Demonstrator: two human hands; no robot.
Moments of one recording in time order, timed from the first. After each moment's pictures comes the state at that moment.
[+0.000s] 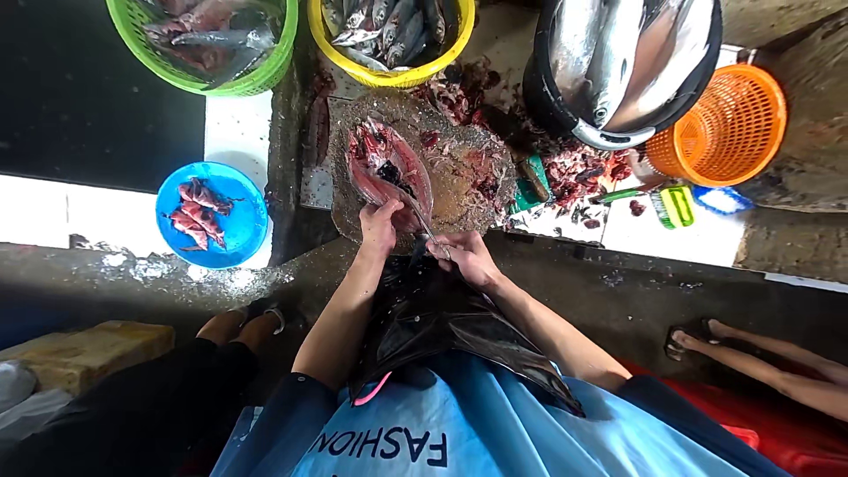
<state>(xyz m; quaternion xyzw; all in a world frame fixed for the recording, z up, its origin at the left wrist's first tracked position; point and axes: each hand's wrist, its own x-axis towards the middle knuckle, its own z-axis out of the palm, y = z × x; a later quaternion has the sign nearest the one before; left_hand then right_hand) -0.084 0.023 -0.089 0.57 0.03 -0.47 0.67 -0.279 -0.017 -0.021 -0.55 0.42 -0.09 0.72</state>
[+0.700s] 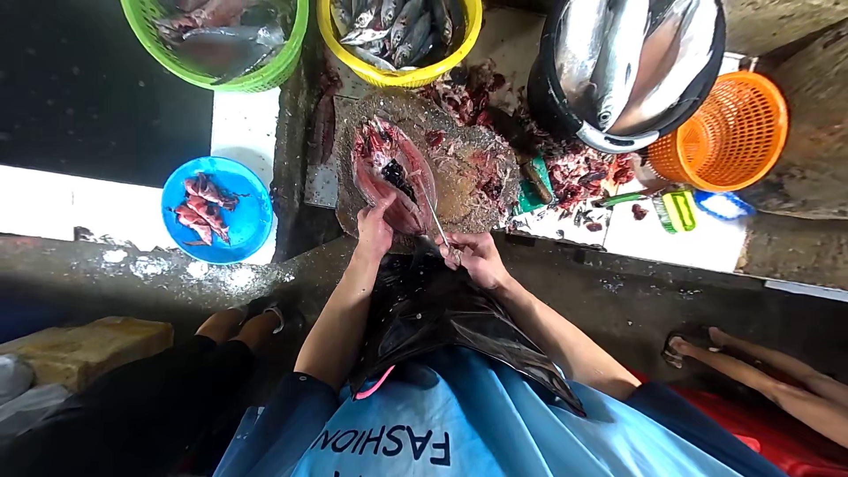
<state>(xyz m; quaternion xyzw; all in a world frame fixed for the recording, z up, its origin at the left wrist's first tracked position) -0.069 0.037 -0.099 0.54 0.06 -0.50 0.68 -0.293 -0.016 -0.033 -0.58 0.34 -0.15 0.72</state>
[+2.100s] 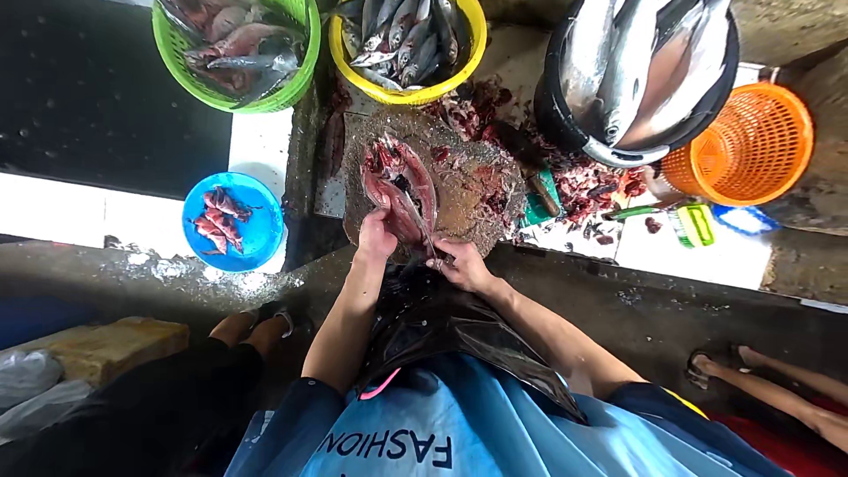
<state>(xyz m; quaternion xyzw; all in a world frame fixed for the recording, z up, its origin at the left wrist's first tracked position) -0.055 0.022 -0.080 0.47 0.16 -0.54 0.68 -0.272 -0.027 -0.071 -0.81 0.26 -0.13 0.51</state>
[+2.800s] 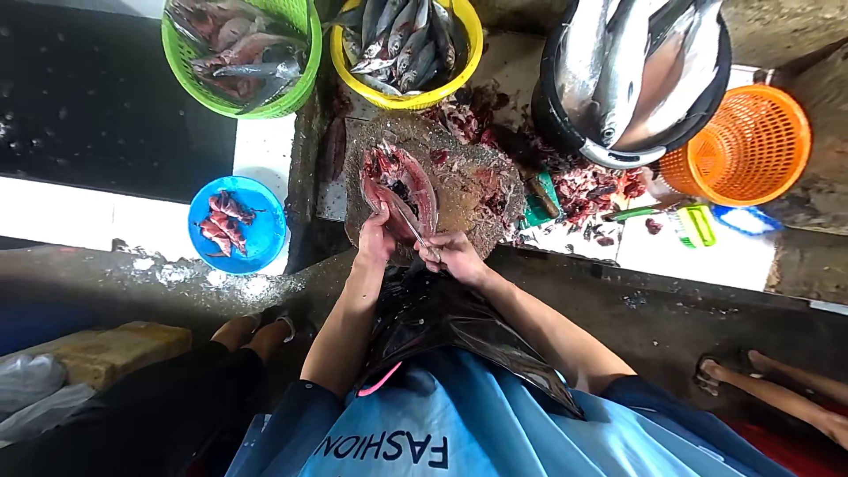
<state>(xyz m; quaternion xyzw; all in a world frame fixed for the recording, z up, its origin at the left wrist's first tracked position) -0.056 0.031 -0.085 0.50 0.12 -0.54 0.67 -0.244 -0.028 -0.045 -0.50 0.31 -0.09 0.80</state>
